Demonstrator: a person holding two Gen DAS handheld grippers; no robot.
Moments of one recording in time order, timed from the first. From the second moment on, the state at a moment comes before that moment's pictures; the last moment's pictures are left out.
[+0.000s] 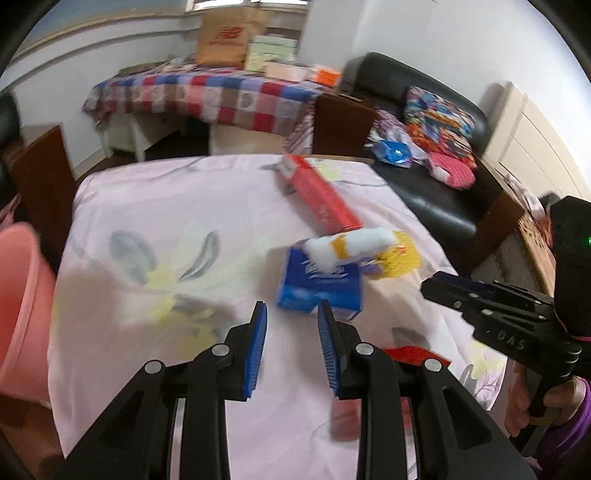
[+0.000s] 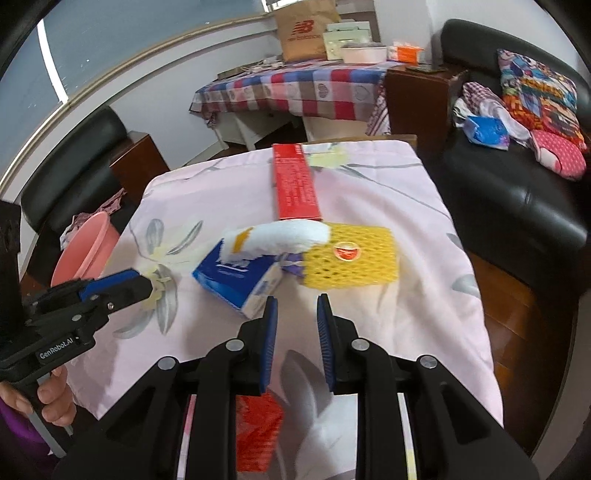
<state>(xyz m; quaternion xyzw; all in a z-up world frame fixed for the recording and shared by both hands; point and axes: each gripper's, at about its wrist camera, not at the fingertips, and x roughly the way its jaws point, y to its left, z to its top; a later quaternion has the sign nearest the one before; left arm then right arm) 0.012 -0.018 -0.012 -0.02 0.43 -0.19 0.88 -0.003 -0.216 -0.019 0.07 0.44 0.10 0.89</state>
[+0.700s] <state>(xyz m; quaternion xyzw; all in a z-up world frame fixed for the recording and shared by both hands) 0.096 -0.109 -0.032 0.17 0.45 -0.33 0.81 0.014 -0.257 -0.032 0.11 0.47 0.11 0.87</state>
